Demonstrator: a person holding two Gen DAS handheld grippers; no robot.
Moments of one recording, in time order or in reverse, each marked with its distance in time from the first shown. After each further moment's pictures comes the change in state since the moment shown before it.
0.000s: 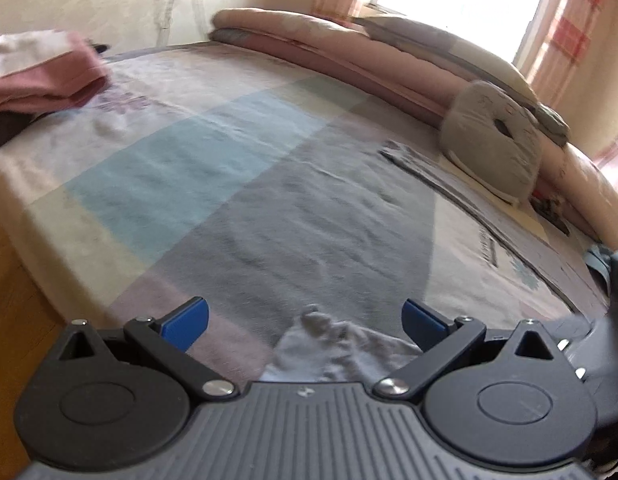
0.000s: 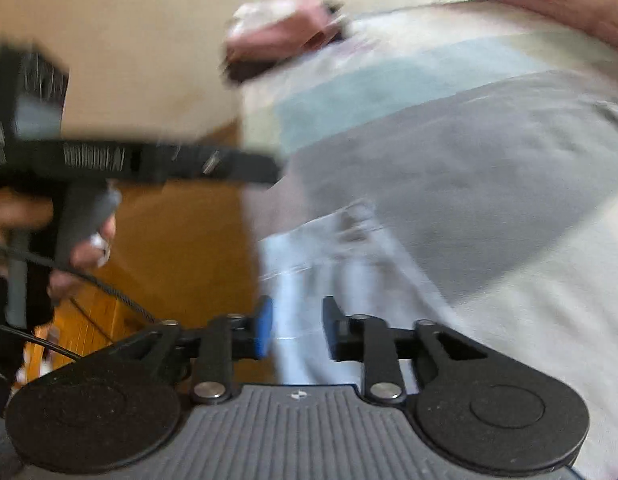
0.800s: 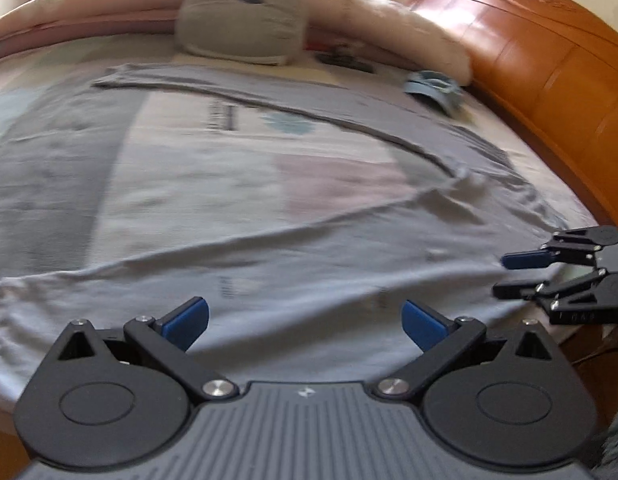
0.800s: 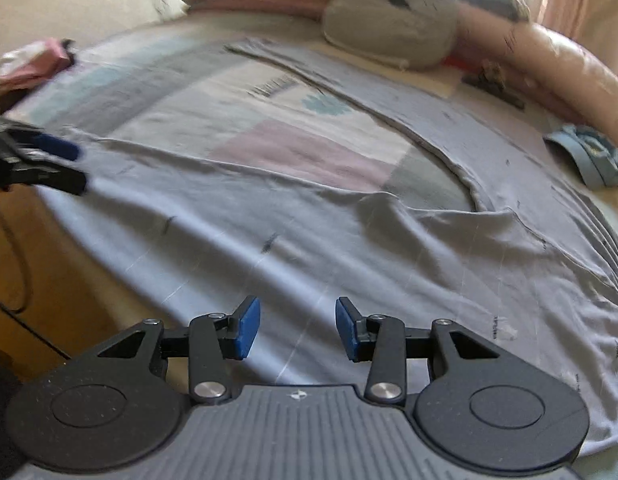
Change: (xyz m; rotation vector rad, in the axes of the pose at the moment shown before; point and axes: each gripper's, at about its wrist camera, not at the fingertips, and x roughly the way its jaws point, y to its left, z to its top) left arm 0.019 -0.193 -0.091 0.454 0.214 -0.399; right arm -0.219 -0.008 -0.249 0.254 -0.098 -0.690
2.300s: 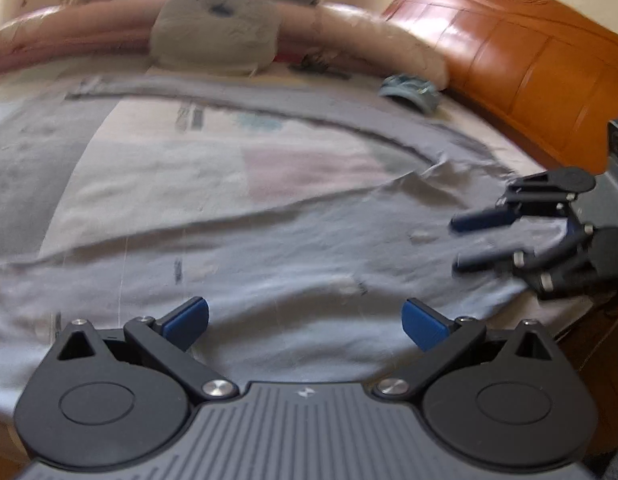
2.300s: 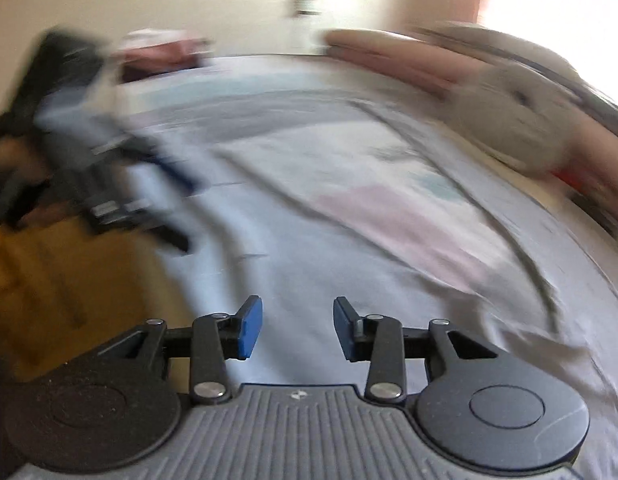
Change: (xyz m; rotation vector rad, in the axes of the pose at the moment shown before) left arm 0.031 -0.005 -0.032 0.025 -0.040 0.001; right arm 0.014 0.005 0.003 -0.241 -0.149 0.157
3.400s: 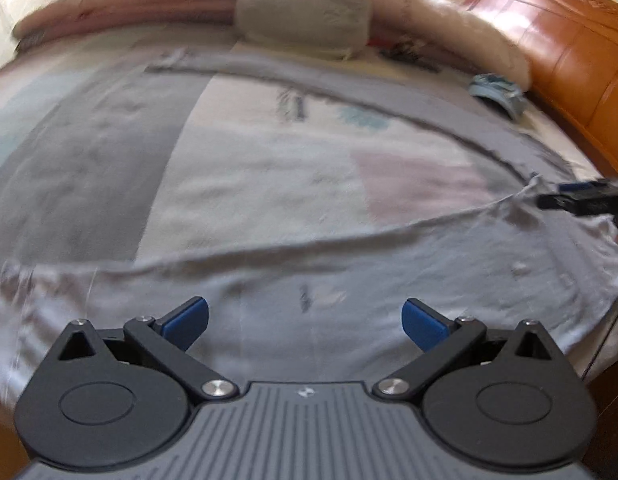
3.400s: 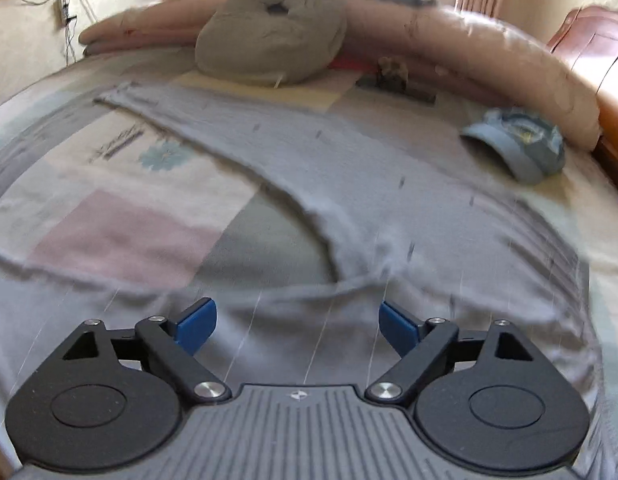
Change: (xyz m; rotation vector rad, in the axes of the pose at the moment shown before) left arm 0.002 0.053 0.028 -0.141 0.090 0.211; right arm 0.031 -0.140 0.002 0.432 0.150 -0.362
